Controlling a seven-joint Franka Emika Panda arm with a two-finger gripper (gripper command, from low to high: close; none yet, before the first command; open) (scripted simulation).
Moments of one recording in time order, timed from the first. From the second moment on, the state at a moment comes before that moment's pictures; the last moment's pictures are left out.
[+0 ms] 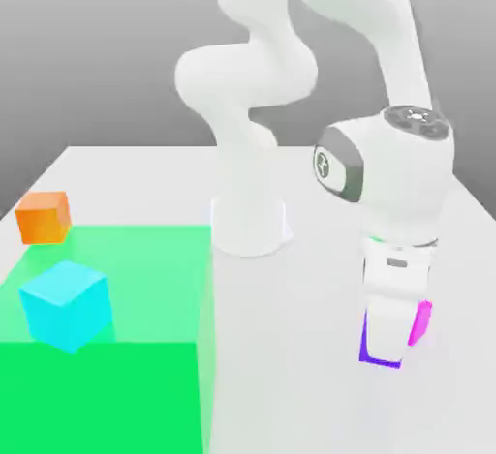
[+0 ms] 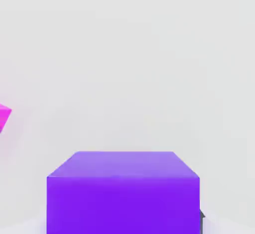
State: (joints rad) arm 0.30 0.10 0.06 -2.57 0.02 2.71 0.00
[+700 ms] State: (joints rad) arm -0.21 0.00 -0.14 -2.05 0.01 2.05 0.53
